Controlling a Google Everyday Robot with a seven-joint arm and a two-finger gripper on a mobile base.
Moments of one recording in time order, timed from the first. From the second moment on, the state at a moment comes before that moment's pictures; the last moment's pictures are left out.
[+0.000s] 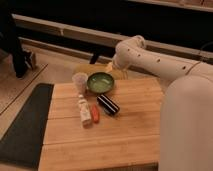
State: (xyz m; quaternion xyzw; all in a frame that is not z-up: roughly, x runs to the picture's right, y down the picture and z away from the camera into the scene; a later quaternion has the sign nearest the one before) arm 0.075 -0.106 0.854 -0.15 0.00 0.63 0.76
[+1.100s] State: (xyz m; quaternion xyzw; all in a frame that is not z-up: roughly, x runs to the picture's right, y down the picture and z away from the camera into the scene) arm 0.060 -0.024 1.001 -0.30 0.07 0.59 0.74
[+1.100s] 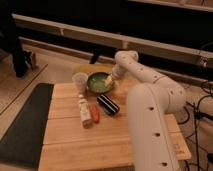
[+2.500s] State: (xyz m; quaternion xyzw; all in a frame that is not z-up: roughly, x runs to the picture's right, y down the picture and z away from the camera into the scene) arm 0.121 -0.056 0.987 -0.26 0.19 0.56 0.76
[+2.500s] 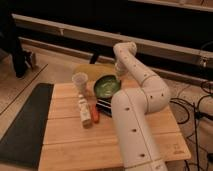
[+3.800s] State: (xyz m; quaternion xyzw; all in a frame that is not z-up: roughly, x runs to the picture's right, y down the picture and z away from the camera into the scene) arm 0.071 -0.072 1.007 -0.26 0.17 0.50 0.81
